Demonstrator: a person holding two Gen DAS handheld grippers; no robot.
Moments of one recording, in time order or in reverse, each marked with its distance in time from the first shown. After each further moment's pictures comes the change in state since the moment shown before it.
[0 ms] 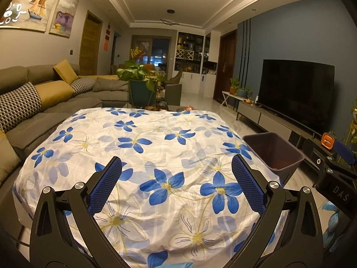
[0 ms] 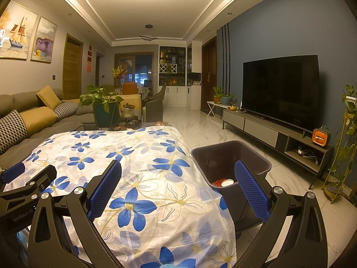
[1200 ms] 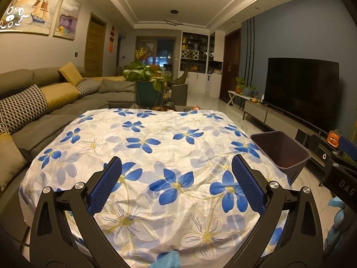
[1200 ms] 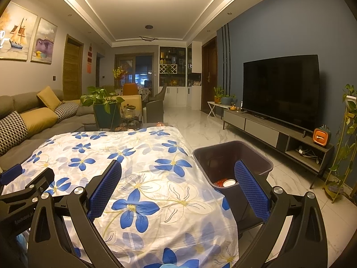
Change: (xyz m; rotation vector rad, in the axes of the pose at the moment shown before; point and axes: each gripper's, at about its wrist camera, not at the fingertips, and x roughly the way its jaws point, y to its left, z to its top) left arm -0.003 0.005 0.000 0.002 -0.007 0.045; right arm 0.002 0.001 0.000 0.006 0.003 0.009
